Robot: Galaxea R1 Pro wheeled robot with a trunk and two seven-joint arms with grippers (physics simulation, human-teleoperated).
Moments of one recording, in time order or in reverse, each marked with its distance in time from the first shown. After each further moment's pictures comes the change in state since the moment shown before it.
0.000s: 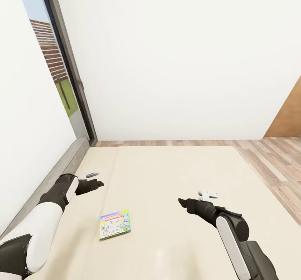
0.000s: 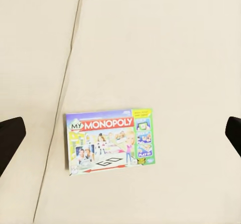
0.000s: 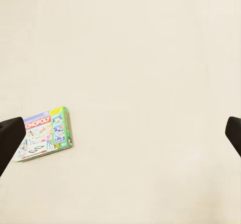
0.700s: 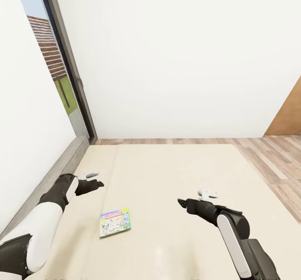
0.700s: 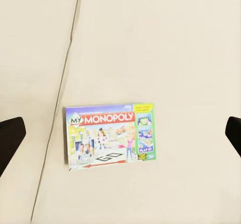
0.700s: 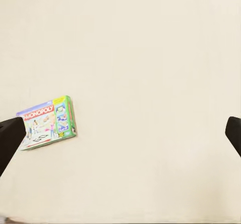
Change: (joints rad) left arm -0.001 -0.001 0.007 0.003 0.000 0.009 0.001; right arm -0.011 -0.004 -0.008 -0.001 -0.019 0.050 0.012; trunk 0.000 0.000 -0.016
